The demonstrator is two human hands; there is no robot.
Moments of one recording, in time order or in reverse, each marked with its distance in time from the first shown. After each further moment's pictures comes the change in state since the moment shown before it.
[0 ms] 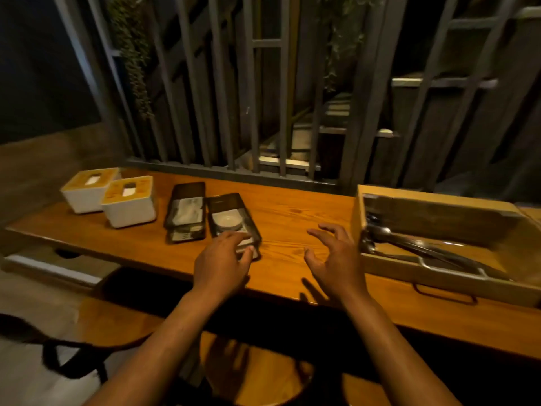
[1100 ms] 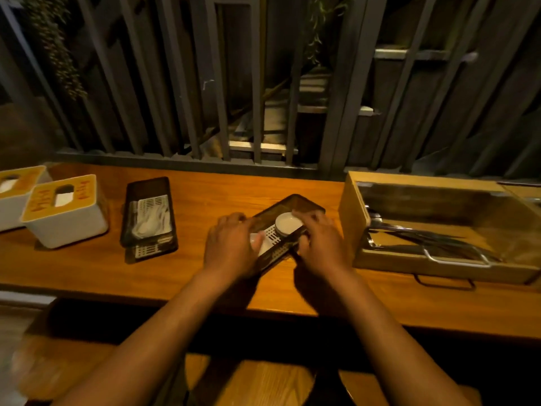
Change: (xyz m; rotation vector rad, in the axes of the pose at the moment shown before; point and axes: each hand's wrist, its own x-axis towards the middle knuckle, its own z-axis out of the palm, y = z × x) left_hand 0.093 -0.022 0.061 0.129 -0.246 0.099; right_hand 0.063 0.015 0.062 -0.207 -0.189 0.195
